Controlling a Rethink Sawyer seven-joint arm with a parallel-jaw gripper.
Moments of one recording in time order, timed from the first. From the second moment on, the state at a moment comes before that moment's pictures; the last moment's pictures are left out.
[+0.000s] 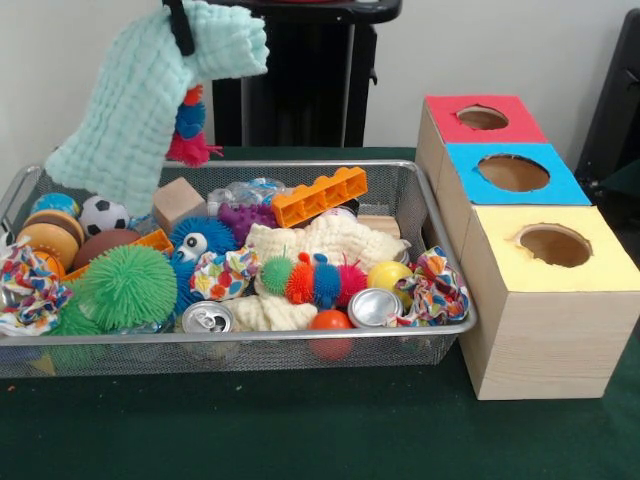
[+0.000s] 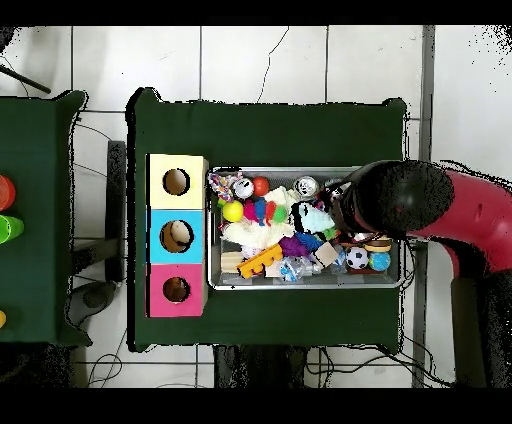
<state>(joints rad) -0.76 -0.88 0.48 1.56 -0.26 1.20 -0.50</state>
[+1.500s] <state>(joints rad) -0.65 -0.88 0.48 1.67 -0.27 0.98 -0.50</state>
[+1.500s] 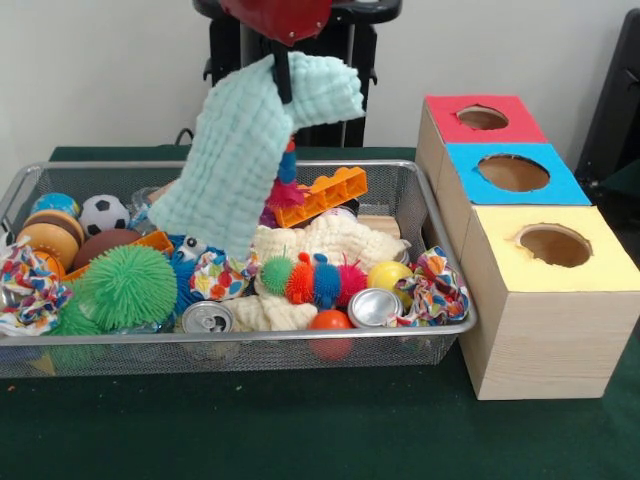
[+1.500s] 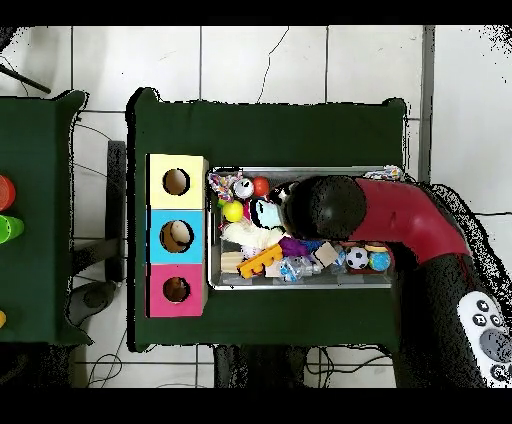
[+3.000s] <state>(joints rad) -0.71 -0.86 0.48 1.71 -0.25 0.98 -0.50</state>
